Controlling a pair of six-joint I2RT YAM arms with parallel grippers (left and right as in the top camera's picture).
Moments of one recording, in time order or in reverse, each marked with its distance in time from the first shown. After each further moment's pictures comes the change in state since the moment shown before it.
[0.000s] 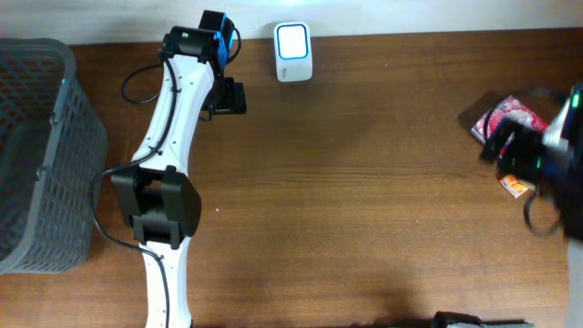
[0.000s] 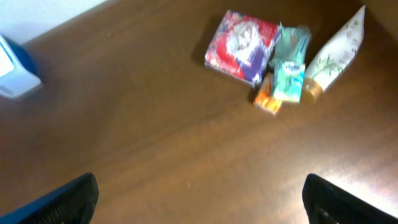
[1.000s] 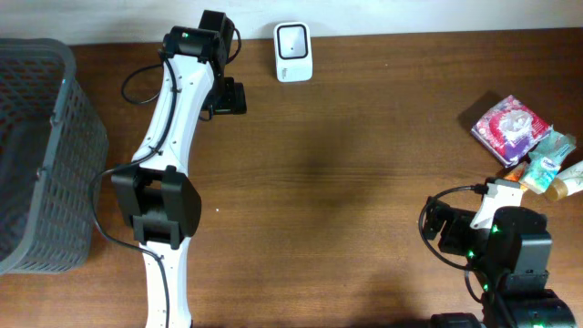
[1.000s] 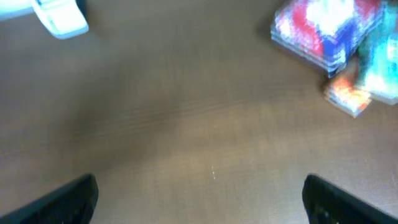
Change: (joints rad) left arm 0.000 0.000 0.001 -0.002 0.000 0.000; right arm 0.167 -0.565 -0.830 0.444 -0.079 -0.076
